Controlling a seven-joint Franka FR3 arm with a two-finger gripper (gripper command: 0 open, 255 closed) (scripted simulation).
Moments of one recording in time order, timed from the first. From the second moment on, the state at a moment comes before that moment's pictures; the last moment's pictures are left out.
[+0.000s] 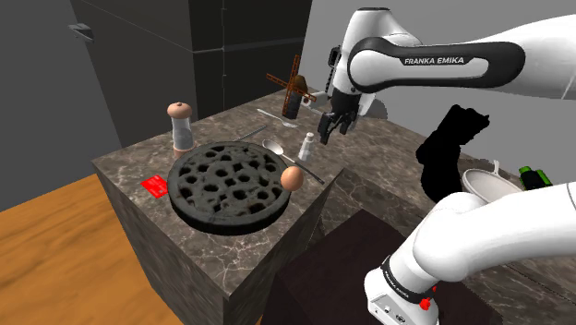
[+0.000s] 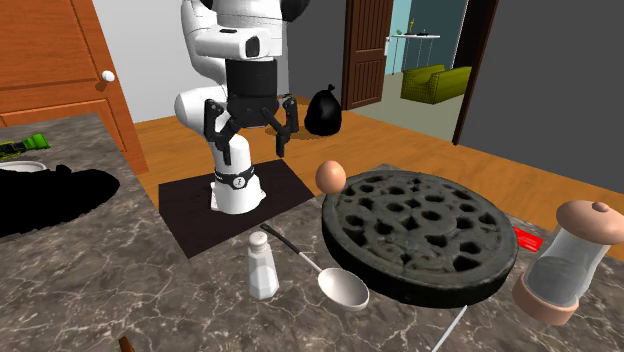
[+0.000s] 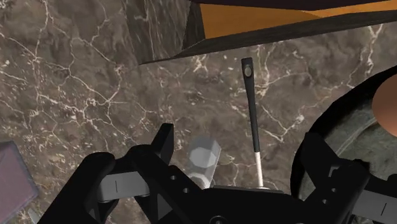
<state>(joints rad) 0.06 -0.56 -0.05 -2.45 -0.11 1.89 0.01</state>
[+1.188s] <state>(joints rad) 0.11 -0.10 -0.03 -2.41 -0.15 2.36 -0.07</state>
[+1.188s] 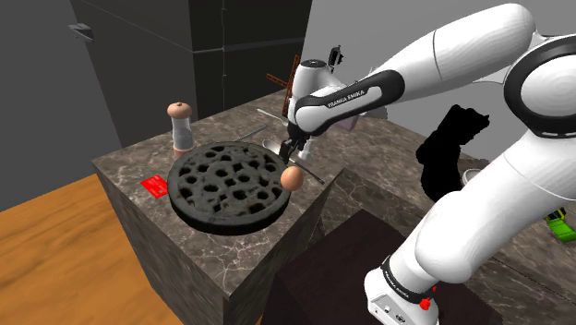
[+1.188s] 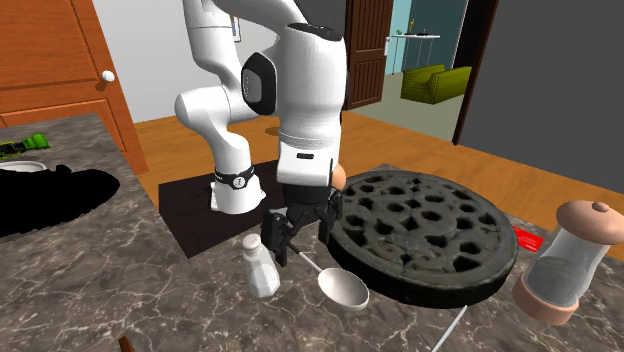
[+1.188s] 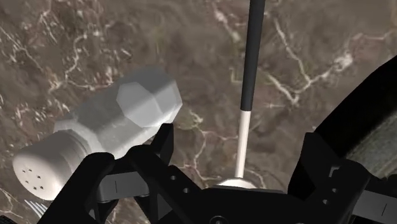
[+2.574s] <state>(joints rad) 0.12 -0.08 -0.03 -2.42 -0.15 2.38 -0.07</state>
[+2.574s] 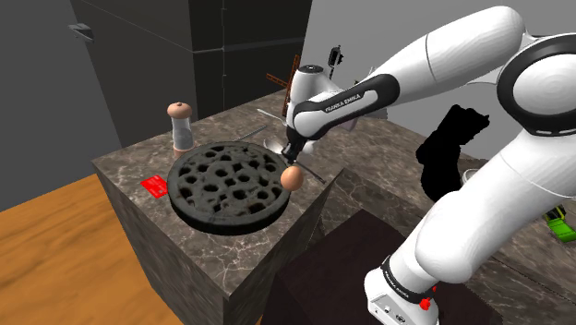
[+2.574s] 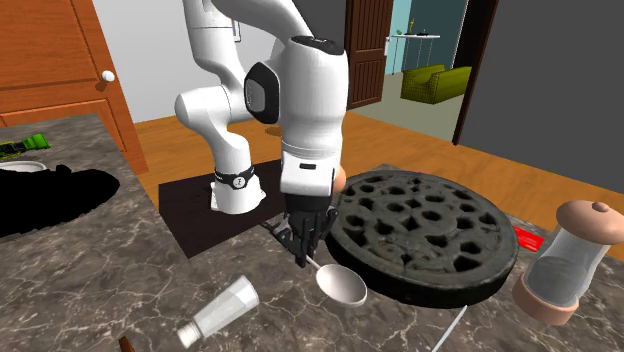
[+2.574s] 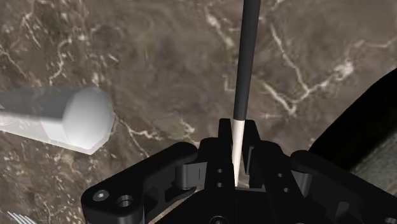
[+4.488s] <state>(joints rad) 0.12 -0.25 -0.03 -2.19 -0.12 1.98 -0.11</state>
